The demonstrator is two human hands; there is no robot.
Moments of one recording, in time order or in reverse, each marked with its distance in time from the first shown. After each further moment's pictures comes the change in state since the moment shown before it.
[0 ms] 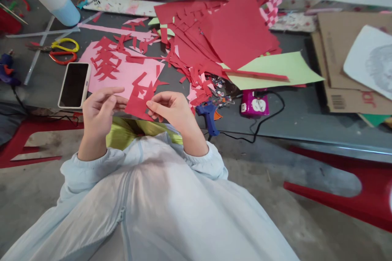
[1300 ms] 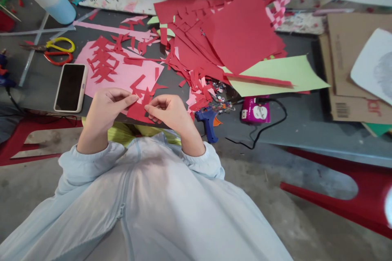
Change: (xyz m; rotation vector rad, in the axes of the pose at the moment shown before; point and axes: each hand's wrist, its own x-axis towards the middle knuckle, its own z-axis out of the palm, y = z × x) left_hand 0.037 0.015 0.019 0.112 -0.116 -0.238; right_hand 0.021 -0.005 -0.002 -0.106 -0.018 0.114
